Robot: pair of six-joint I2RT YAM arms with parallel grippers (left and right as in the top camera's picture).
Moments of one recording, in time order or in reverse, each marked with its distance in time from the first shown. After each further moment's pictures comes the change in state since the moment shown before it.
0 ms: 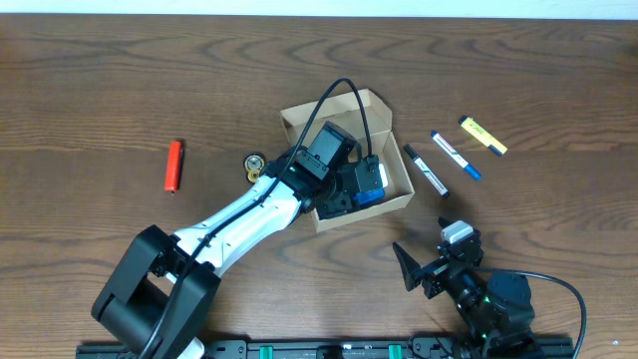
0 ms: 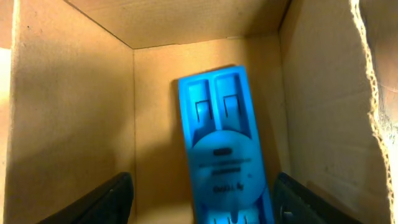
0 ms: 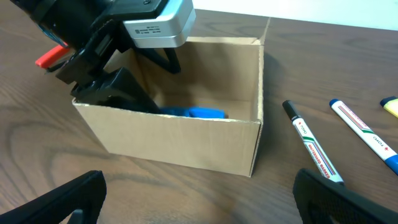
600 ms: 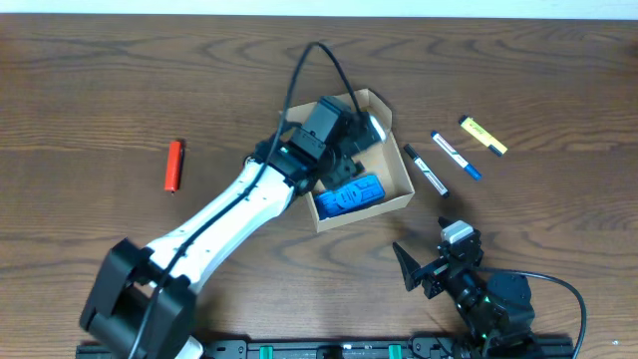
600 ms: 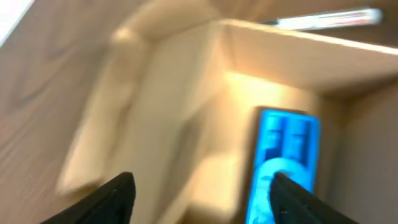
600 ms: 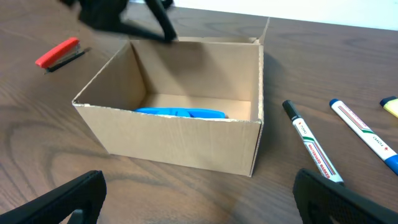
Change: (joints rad) left arm 0.036 -0.052 0.164 -0.110 -0.164 -0.307; right arm 0.000 0.000 0.000 0.000 0.000 0.000
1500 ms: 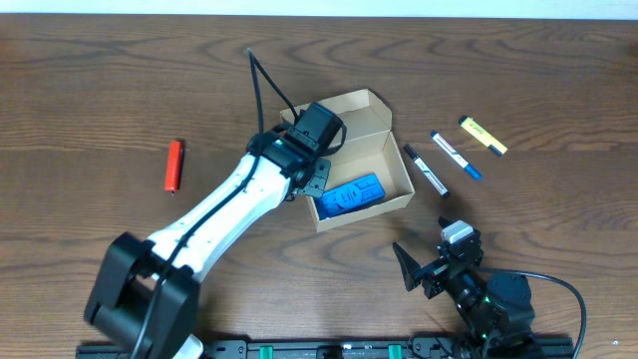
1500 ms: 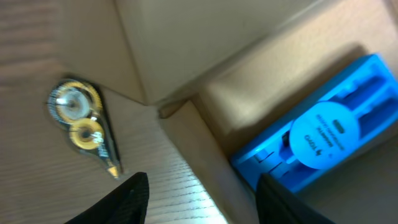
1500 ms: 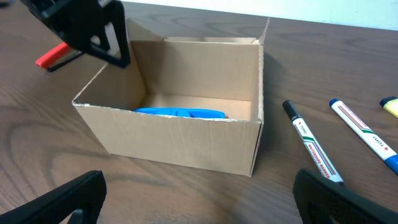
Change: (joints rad) left arm 0.034 0.045 0.015 -0.335 -0.132 -0.660; right arm 0.000 0.000 0.000 0.000 0.000 0.000
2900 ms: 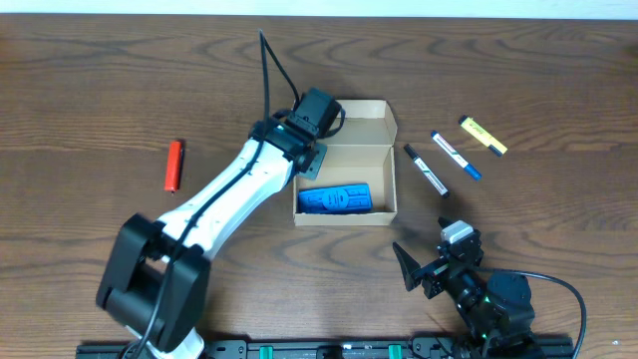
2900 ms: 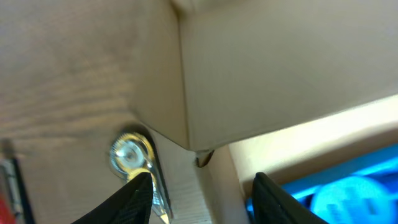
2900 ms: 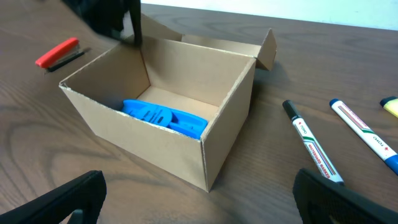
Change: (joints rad) left arm 0.040 0.045 0.092 0.049 -0.136 0.138; right arm 0.000 0.000 0.000 0.000 0.000 0.000
